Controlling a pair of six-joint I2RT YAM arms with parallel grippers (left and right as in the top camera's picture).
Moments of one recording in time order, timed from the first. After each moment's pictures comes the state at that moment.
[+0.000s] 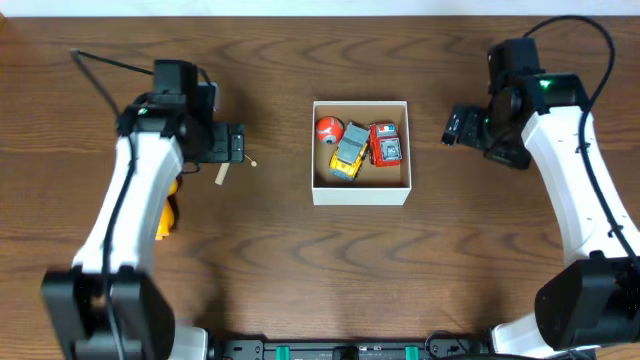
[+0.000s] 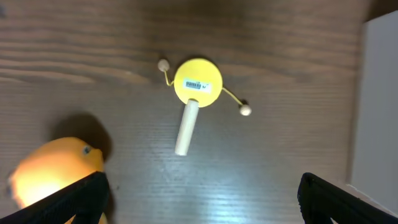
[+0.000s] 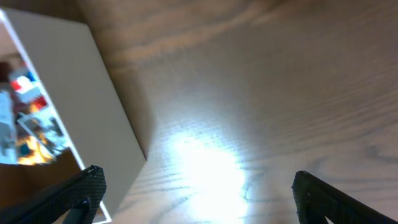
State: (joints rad) left arm -0.03 1.64 1.31 -0.91 0.05 -0.03; right arm 0.08 1.70 1.52 -1.20 0.02 0.47
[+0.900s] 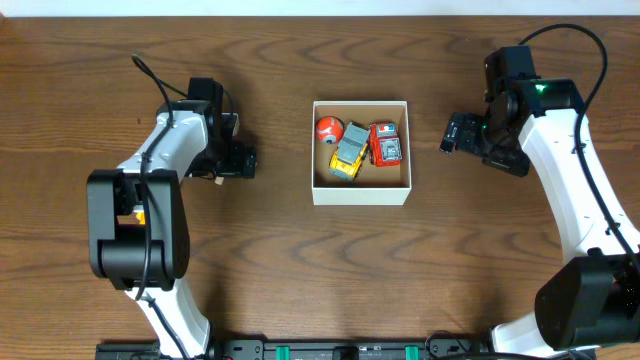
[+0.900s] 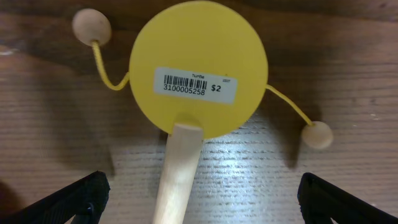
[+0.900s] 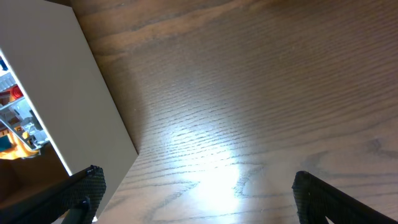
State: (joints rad) left arm -0.03 1.99 1.31 -0.83 0.05 0.02; right arm 0.08 1.70 1.49 -1.20 0.01 0.45
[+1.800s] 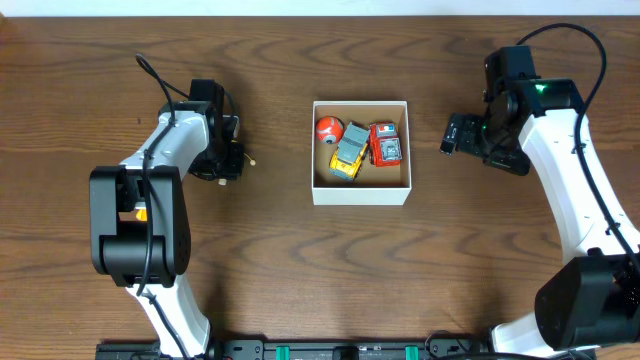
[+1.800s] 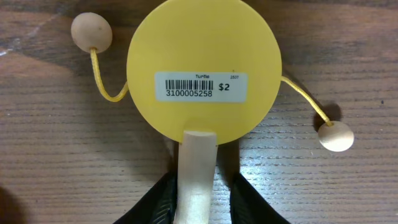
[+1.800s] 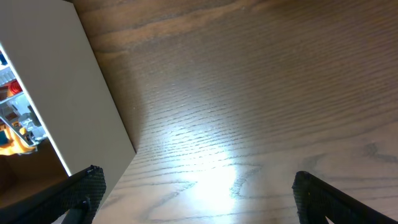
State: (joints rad) left arm -0.03 2.01 1.31 -0.83 0.02 0.04; right arm 0.08 1.70 1.49 -1.20 0.01 0.42
